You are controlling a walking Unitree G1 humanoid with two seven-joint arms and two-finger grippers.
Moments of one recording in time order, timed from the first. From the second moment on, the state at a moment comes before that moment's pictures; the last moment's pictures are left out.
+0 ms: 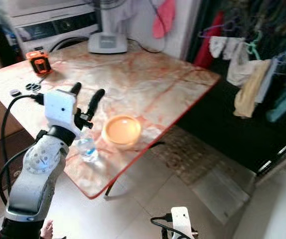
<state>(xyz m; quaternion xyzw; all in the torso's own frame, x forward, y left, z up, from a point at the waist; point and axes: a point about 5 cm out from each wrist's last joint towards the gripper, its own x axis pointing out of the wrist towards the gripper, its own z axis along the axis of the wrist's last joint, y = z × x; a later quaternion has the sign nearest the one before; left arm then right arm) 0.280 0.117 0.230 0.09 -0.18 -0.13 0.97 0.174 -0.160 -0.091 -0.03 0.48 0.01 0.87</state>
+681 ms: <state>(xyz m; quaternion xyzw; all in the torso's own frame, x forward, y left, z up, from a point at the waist) 0.302 0.124 0.259 0.01 0.12 -0.15 0.98 0.181 -0.157 -0.089 -0.06 0.48 0.03 0.87</state>
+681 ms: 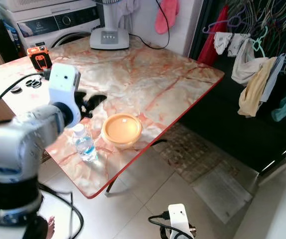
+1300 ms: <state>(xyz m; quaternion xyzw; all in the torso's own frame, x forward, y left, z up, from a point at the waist) 0.287 0.154 0.255 0.12 0.27 -0.23 0.93 0.182 -0.157 -0.088 -0.08 0.48 0.04 0.87</state>
